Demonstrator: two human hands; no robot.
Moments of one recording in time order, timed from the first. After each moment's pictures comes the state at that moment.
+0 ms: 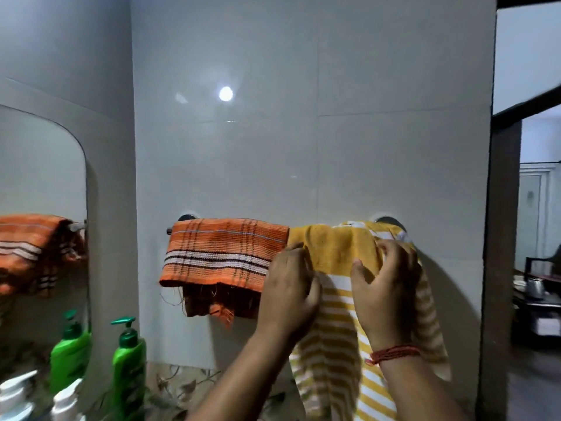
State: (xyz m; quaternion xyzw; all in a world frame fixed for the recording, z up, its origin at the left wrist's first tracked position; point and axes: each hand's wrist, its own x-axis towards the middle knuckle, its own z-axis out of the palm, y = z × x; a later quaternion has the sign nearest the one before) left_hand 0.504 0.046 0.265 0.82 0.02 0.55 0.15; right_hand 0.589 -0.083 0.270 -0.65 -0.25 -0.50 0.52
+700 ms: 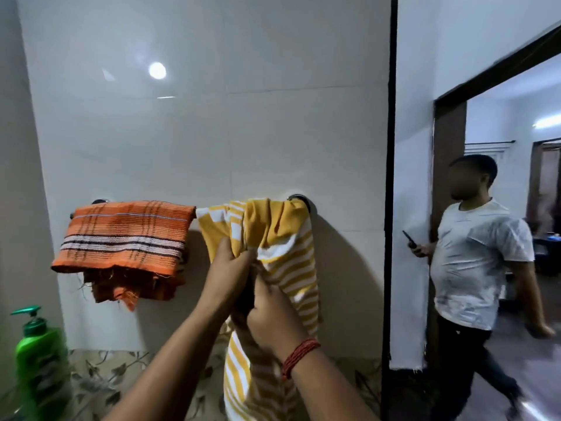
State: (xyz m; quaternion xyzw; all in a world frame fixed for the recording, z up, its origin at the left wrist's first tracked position) left_hand 0.557 -0.029 0.269 0.74 0.16 0.45 0.48; right_hand 0.592 -0.131 0.230 -0.76 -0.49 -0.09 0.43
